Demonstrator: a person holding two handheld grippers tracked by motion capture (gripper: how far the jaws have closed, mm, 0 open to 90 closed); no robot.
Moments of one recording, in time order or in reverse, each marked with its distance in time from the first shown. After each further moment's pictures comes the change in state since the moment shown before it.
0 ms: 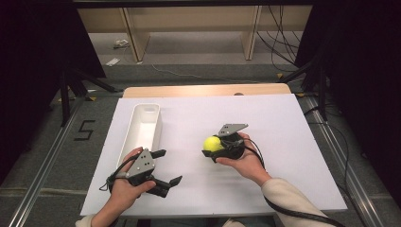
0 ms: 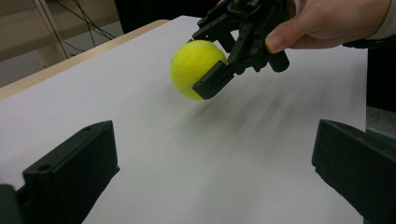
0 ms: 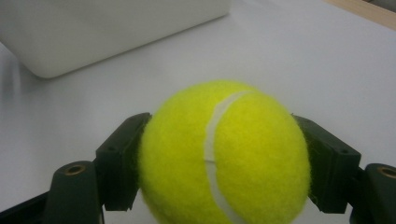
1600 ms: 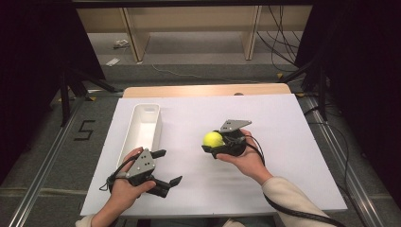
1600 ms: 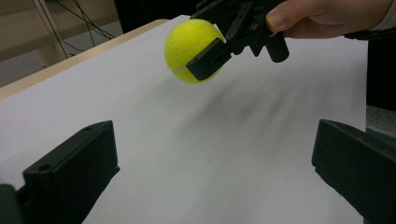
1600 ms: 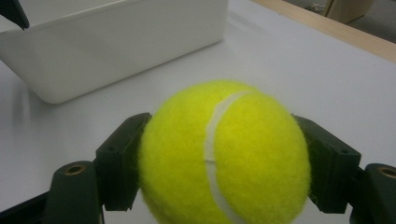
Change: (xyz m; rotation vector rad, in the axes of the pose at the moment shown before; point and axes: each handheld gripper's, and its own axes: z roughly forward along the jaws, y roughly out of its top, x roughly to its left) left arm 0.000 0.000 0.000 0.001 0.000 0.003; right arm -0.002 0.011 -0.010 -0.065 -0.014 0.009
